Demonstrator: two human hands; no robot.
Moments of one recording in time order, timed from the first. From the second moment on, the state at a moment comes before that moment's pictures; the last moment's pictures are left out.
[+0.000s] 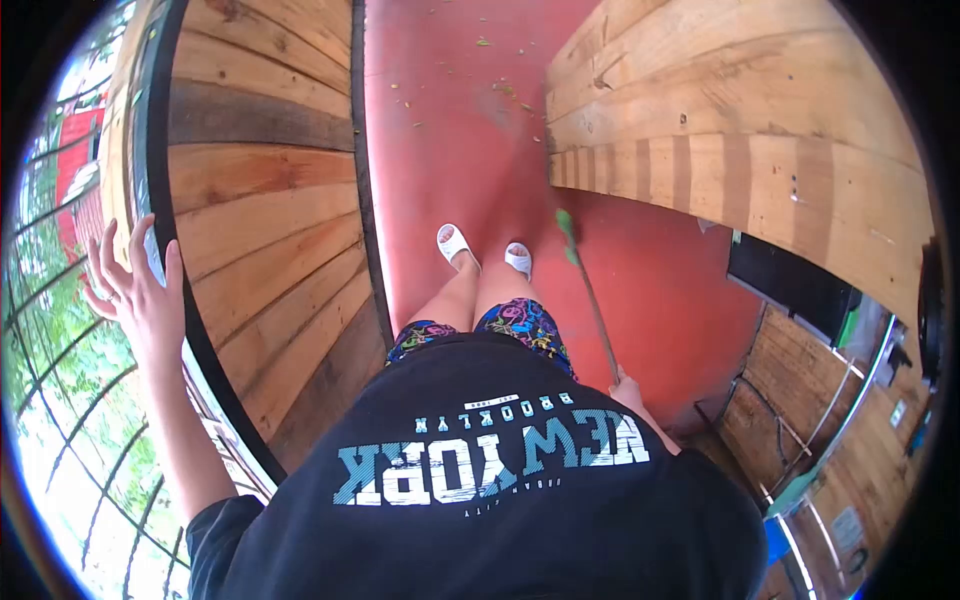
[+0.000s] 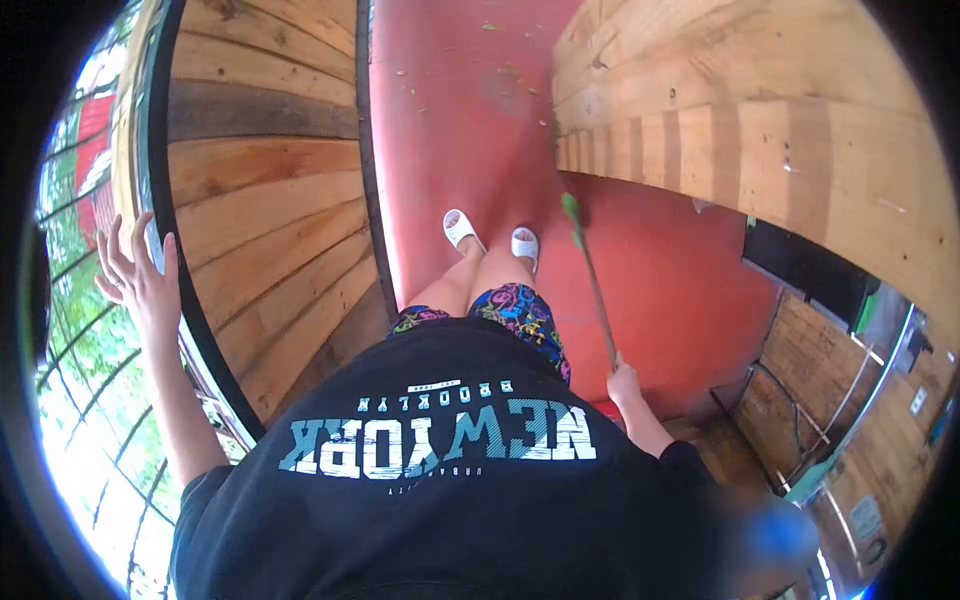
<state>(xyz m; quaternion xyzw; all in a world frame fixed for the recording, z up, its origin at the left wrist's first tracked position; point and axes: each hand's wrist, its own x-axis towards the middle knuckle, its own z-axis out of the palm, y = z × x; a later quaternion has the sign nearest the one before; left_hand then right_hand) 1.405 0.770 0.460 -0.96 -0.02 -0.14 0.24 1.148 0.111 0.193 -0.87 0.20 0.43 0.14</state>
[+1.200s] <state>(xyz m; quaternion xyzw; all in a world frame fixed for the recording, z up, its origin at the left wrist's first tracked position) 1.419 0.796 0.433 -0.97 -0.13 -0.12 0.18 1.565 0.298 0.024 -0.32 0.53 0.47 0.64</state>
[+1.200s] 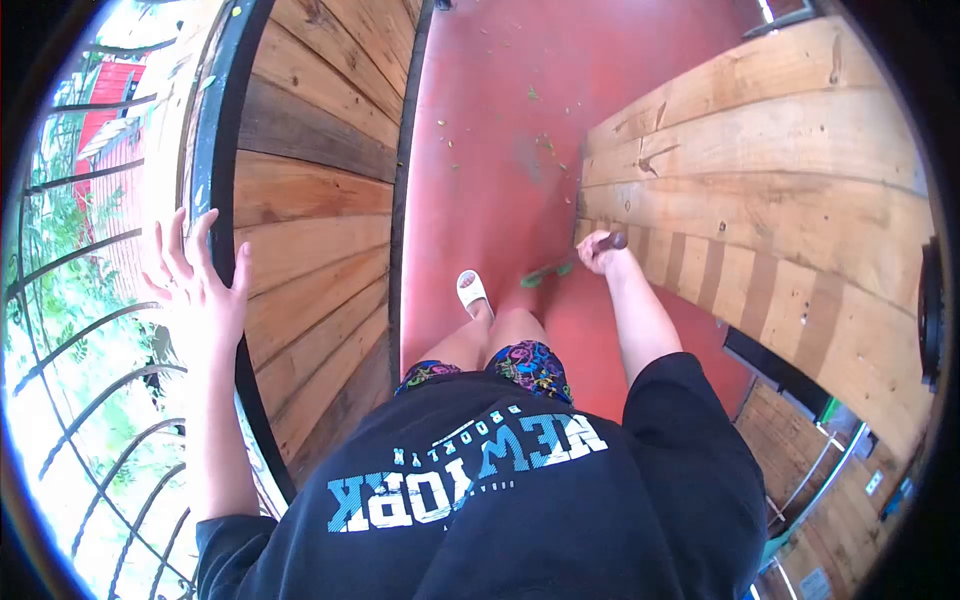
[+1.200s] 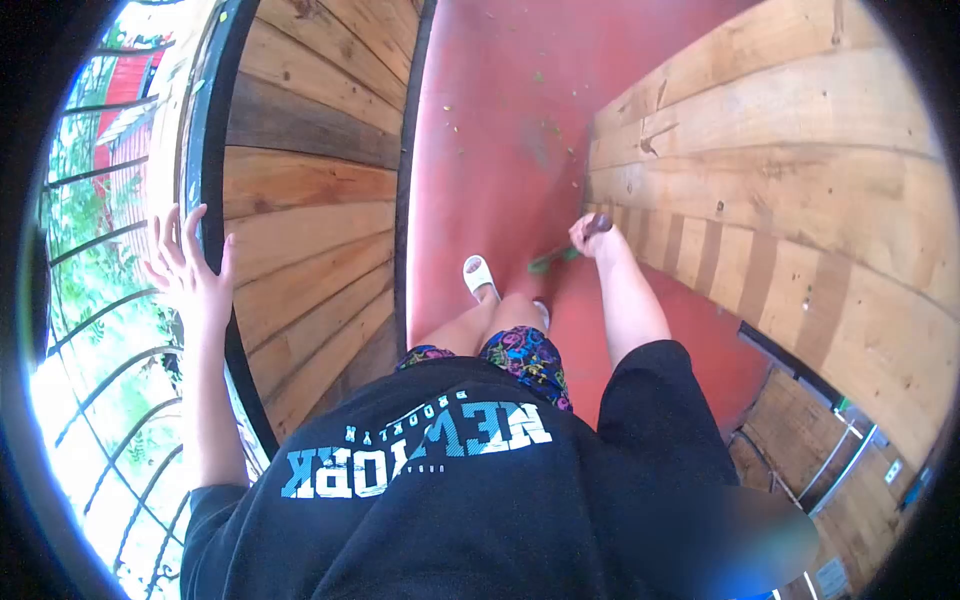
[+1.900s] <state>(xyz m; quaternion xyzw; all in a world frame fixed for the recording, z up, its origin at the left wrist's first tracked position) 1.433 0.799 0.429 -0.97 -0.17 -0.09 0.16 1.912 0.321 0.125 -0.59 0.31 0.55 0.50</state>
